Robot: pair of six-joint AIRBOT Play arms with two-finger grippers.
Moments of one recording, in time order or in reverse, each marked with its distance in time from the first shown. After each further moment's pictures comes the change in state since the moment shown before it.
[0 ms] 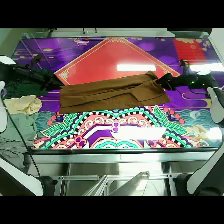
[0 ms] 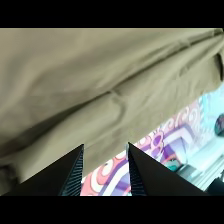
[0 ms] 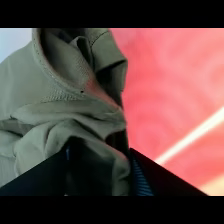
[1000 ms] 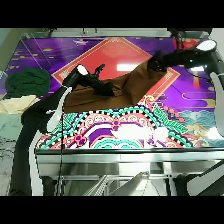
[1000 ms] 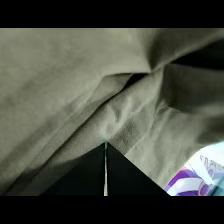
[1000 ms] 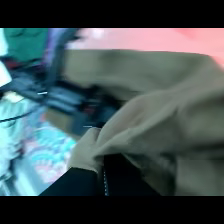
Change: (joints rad) left arm -0.516 -0.298 0.221 -0.019 0.293 -0.085; right arm 0.246 0.342 0.027 0.064 0.085 0.098
